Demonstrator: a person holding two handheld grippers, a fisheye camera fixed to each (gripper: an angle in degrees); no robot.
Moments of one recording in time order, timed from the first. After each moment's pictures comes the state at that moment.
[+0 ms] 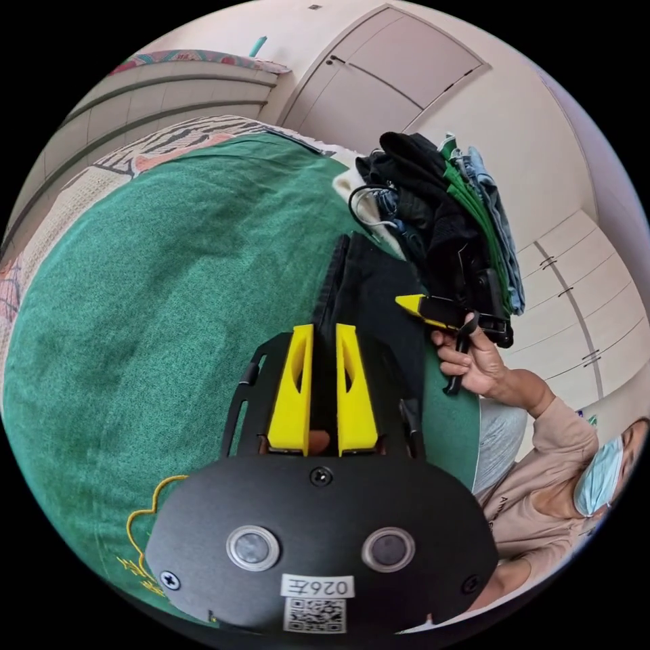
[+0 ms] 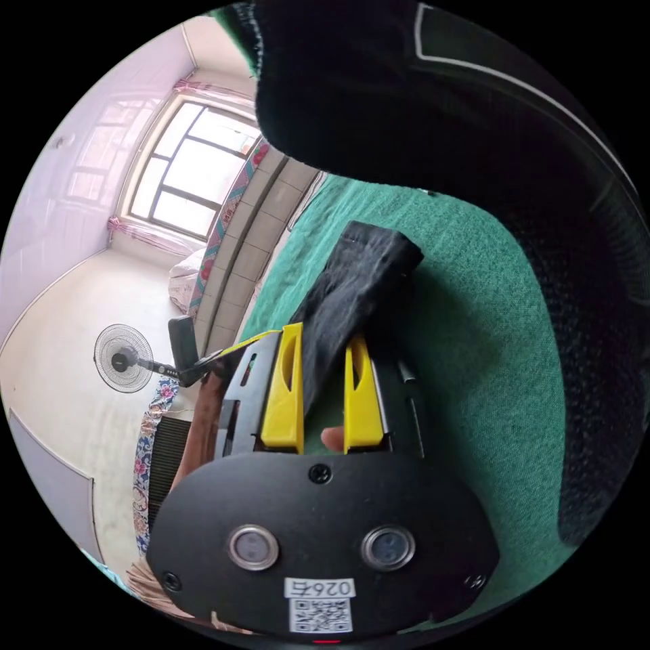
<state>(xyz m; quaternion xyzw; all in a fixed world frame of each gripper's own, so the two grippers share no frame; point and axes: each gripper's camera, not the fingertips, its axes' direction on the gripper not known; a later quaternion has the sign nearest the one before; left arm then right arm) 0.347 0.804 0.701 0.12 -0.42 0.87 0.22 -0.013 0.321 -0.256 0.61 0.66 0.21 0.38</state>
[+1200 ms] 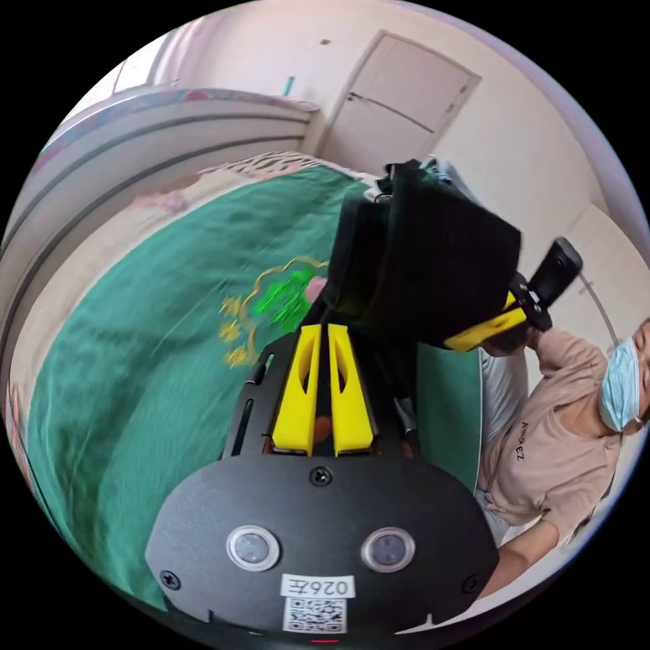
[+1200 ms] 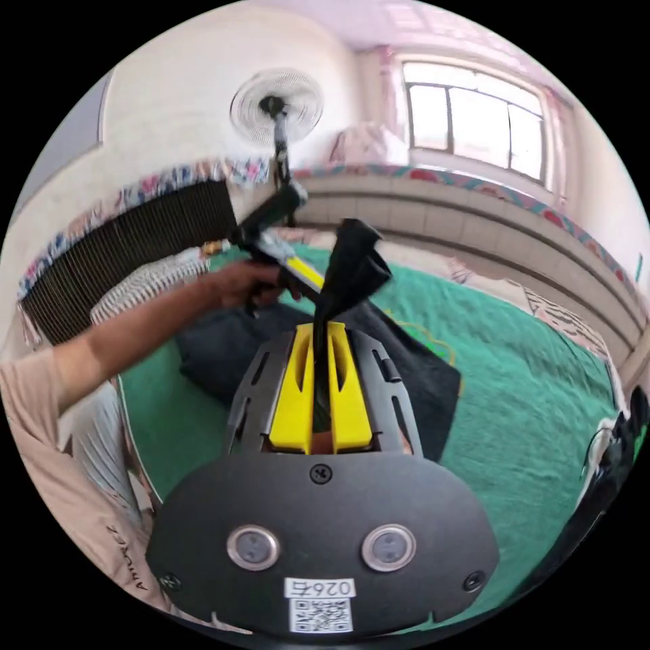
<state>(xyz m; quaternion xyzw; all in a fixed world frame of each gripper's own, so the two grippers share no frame) 0.223 0.790 0.310 0.25 -0.39 0.86 0.22 0.326 0.118 -0.094 0.07 0.87 0.06 0.49</state>
